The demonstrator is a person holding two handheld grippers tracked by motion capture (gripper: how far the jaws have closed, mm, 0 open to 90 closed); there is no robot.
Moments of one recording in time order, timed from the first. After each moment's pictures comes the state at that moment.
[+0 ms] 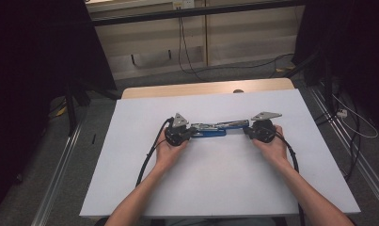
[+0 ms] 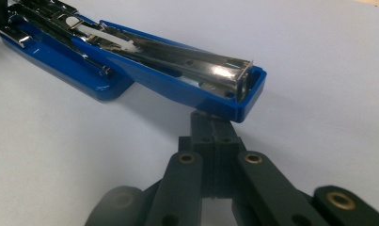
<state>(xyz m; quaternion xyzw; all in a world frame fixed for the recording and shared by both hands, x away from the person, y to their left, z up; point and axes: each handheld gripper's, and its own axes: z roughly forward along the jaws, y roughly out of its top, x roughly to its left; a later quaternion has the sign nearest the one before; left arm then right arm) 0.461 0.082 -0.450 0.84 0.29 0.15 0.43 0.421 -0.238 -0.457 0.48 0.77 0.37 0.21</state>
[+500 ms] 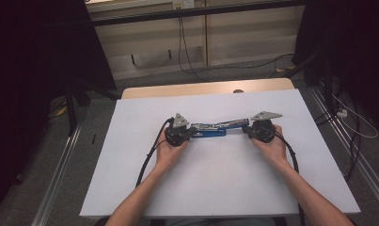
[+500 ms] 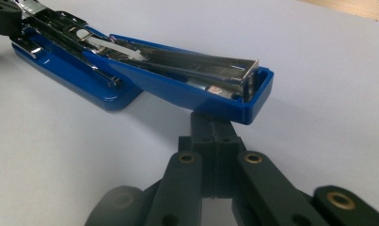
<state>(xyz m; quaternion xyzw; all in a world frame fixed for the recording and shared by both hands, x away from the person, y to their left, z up) 0.460 0.081 -0.450 0.84 0.29 0.16 0.43 0.421 -0.236 -0.455 0.47 0.76 0.39 0.21</state>
